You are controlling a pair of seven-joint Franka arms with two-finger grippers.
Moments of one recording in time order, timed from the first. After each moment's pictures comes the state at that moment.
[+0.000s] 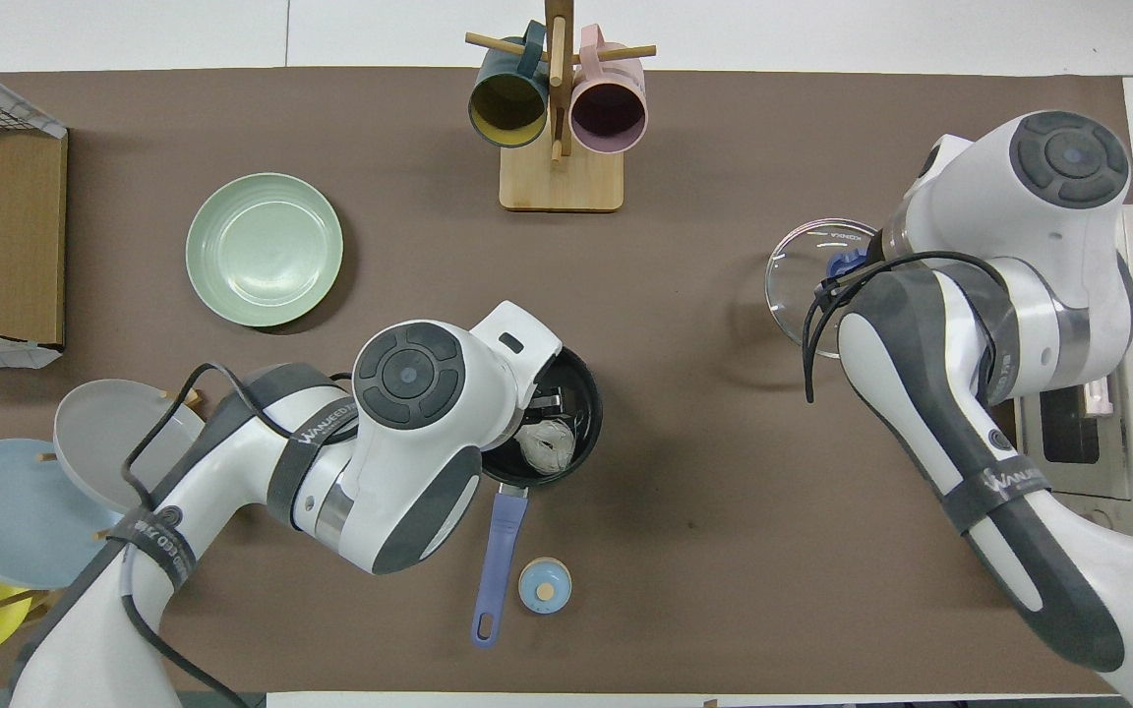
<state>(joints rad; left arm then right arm) -0.60 0.16 -0.10 -2.02 -0.13 2.21 -0.65 0.22 0.21 -0.09 -1.87 -0.03 2.06 -0.18</state>
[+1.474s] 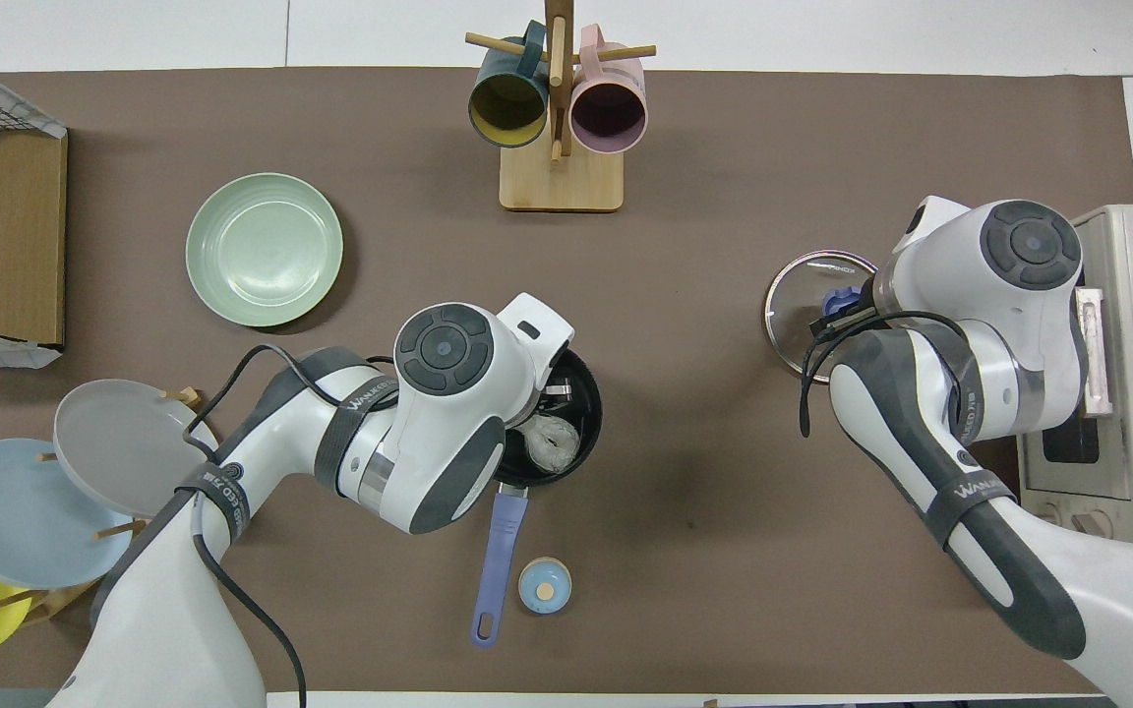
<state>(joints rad) -0.62 0.26 -0.08 -1.95 -0.14 2.22 -0.63 0.19 0.22 -0.08 -2.05 -0.04 2.28 -0.21</state>
